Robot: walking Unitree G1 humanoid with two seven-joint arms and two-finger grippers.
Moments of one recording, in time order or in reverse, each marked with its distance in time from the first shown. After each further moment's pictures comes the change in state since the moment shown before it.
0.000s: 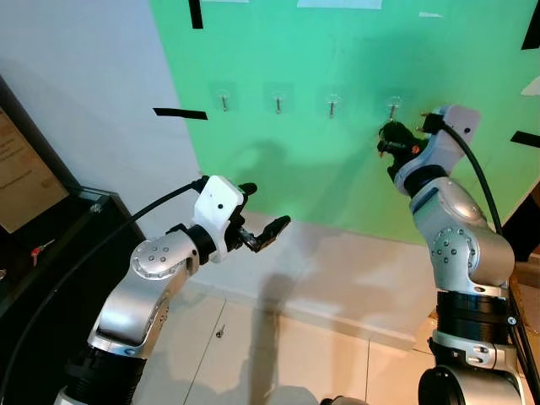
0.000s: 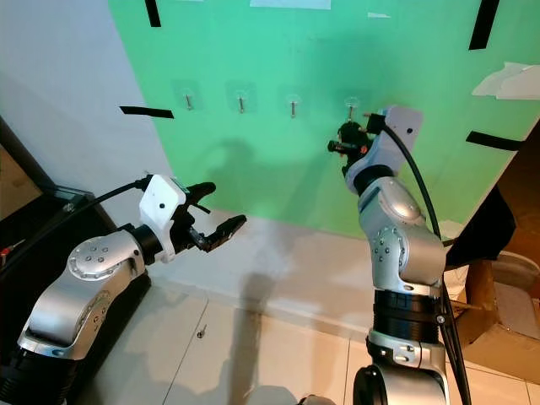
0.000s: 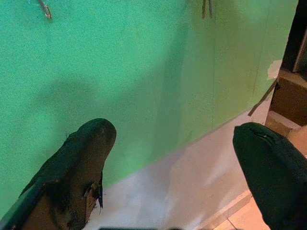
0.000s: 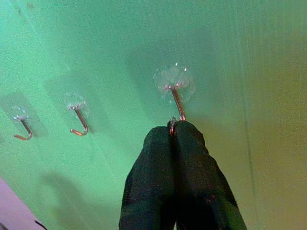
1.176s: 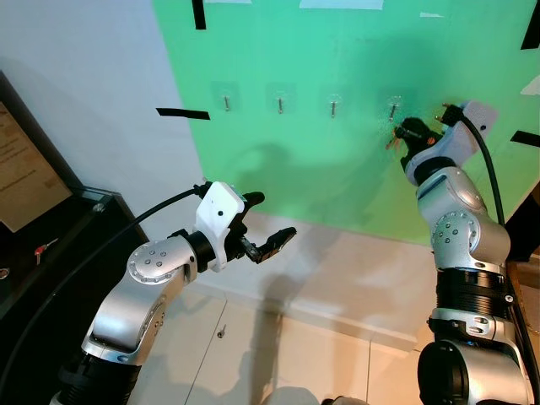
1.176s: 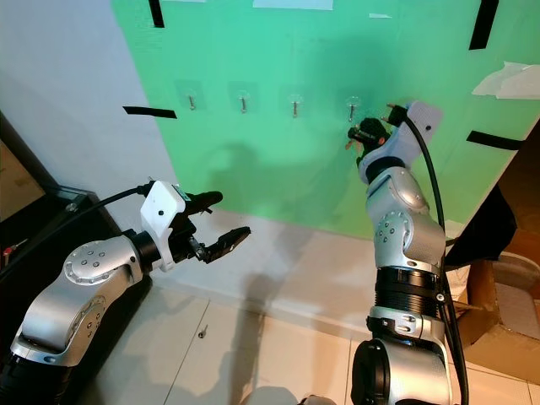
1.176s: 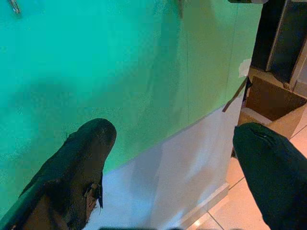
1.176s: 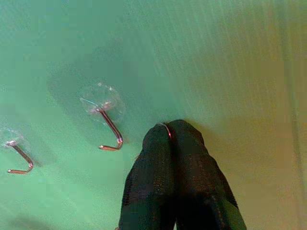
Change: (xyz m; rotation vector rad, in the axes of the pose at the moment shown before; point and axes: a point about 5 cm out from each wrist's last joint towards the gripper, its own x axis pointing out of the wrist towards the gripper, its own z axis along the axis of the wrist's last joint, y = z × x) left arm -0.005 -0.008 0.000 -0.029 0.006 -0.092; right arm 0.019 -0.025 0.000 0.100 -0.019 -0.150
